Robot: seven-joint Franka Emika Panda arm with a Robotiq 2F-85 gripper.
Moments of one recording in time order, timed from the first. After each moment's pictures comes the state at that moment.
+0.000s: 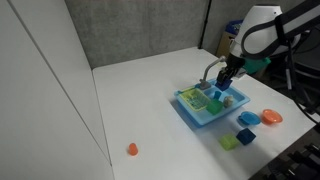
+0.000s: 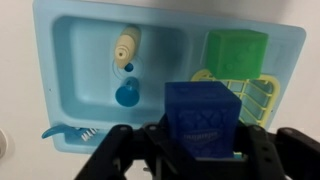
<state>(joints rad) -0.03 0.36 0.02 -2.13 0.01 2.56 -0.09</state>
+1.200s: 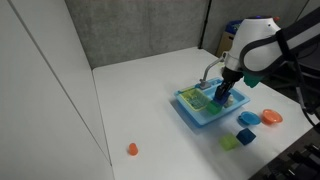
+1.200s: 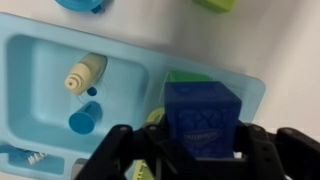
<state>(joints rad) 0.04 0.34 0.05 -2.22 -0.03 2.57 -0.09</state>
